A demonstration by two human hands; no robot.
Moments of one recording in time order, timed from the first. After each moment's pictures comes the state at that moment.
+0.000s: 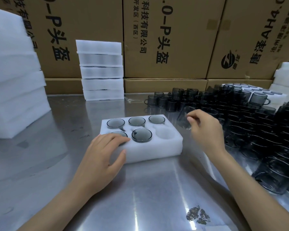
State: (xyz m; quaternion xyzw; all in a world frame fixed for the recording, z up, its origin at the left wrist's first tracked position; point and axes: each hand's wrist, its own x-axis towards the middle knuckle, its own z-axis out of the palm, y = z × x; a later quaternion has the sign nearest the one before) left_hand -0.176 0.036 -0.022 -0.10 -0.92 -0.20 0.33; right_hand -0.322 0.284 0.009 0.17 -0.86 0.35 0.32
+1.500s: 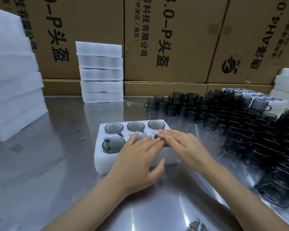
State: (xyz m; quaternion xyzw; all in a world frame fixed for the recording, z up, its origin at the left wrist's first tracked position) left_hand -0.210 0.102 -0.007 -0.14 -0.95 -0.03 0.26; right_hand -0.307 0.260 0.001 0.34 -0.89 0.30 0.08
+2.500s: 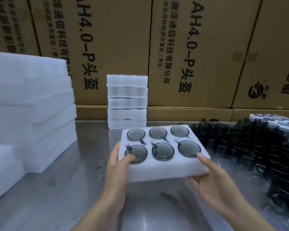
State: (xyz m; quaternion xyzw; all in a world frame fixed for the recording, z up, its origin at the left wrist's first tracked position) left_hand -0.228 0.007 0.034 0.14 -0.60 -0.74 0.29; right_hand -0.312 0.214 0.029 0.16 -0.41 0.86 -0.26
